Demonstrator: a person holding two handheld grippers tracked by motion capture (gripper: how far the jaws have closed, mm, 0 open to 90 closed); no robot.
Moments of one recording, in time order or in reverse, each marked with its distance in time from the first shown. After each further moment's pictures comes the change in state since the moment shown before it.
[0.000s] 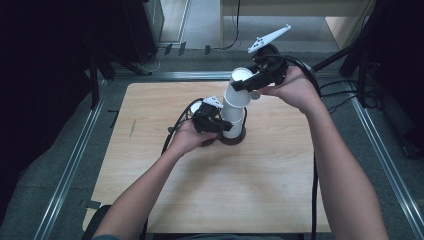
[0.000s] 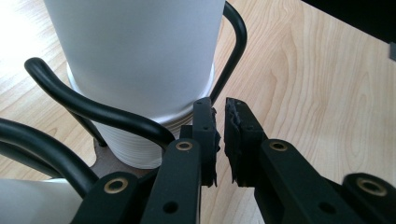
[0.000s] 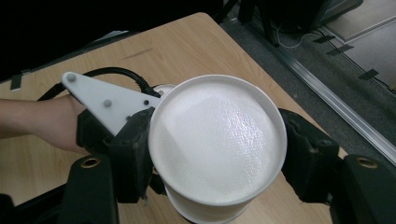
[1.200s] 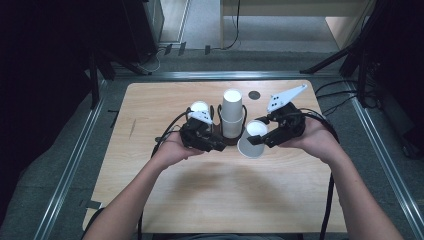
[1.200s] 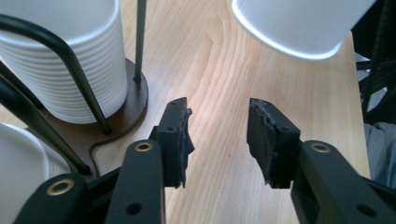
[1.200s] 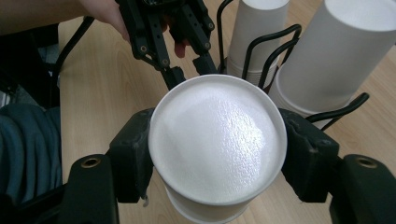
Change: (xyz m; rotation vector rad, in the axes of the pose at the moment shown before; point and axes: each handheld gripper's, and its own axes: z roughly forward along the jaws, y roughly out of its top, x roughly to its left) left arm -0.025 -0.036 -0.035 0.022 -0.161 0.073; right arm 0.051 -0.112 -0.009 0.056 0.184 -0.053
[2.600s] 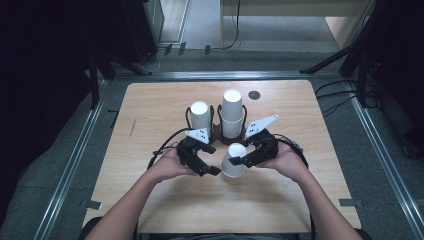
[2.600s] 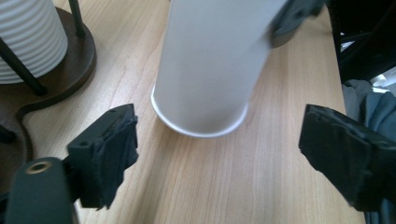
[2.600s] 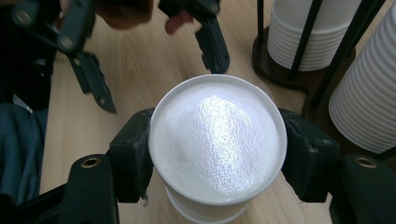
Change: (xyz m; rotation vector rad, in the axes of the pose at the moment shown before) left arm -0.016 -0.038 0.015 0.051 -0.085 0.048; right arm 0.006 -0.049 0.094 -0.032 0.097 0.061
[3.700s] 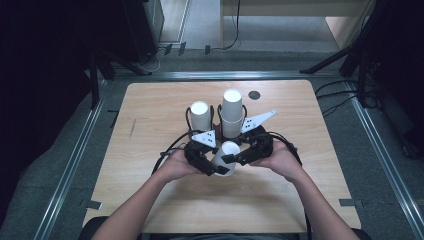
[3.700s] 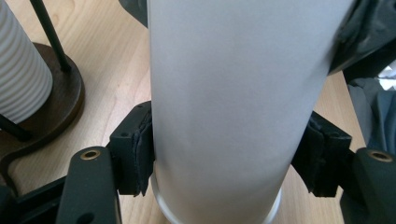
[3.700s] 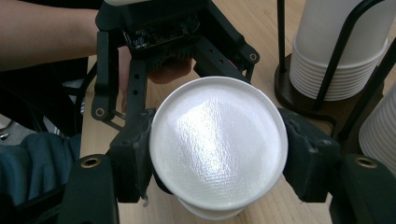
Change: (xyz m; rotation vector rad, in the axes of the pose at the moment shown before) left arm -0.003 0.006 0.016 -0.044 -0.010 0.110; right arm 0.009 0.018 0.002 -0.060 0.072 0.043
